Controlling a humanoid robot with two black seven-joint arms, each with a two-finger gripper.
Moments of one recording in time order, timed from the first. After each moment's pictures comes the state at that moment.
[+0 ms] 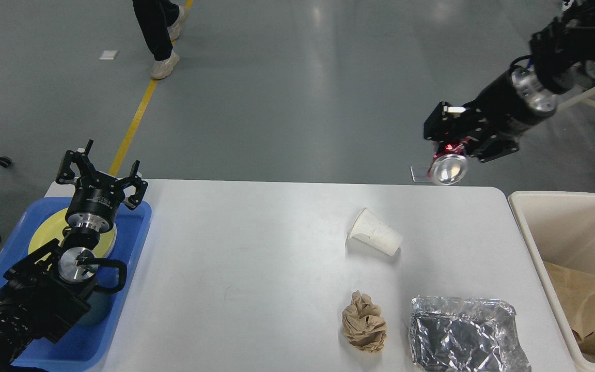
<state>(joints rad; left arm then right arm) -0.71 0.22 -0.64 -0.30 -0.39 -0.56 -0.42 2.09 -0.32 -1.49 1.00 0.03 0.89 0.30</state>
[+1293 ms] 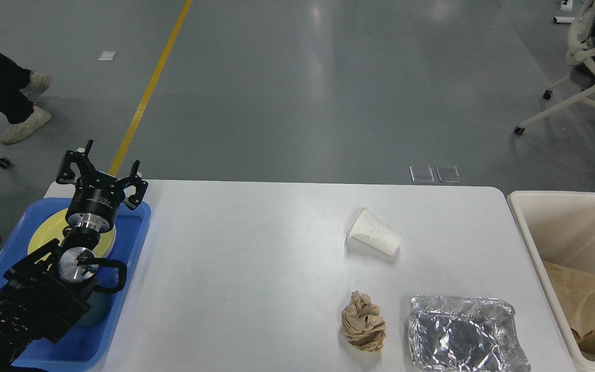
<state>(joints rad) -0.71 0.22 -0.64 -0.30 -0.39 -0.56 -0.42 1.06 -0.80 -0.86 0.45 -0.14 0.12 0.31</state>
